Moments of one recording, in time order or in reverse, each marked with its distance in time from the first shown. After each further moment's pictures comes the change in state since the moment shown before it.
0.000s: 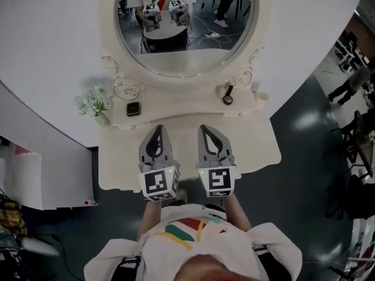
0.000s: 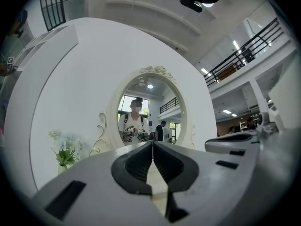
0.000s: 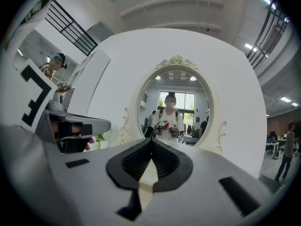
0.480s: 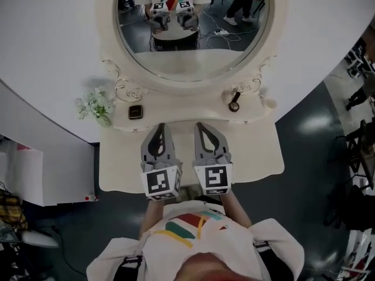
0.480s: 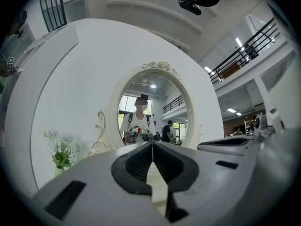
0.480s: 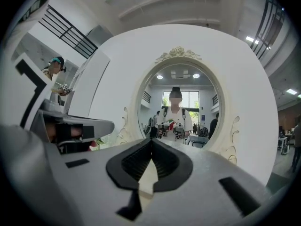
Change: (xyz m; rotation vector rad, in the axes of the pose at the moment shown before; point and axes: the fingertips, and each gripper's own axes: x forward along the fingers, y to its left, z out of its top) left arm 0.042 0.005 -0.002 0.002 0.002 0.050; right arm 0.054 -0.007 -0.002 0.028 -0.021 0.065
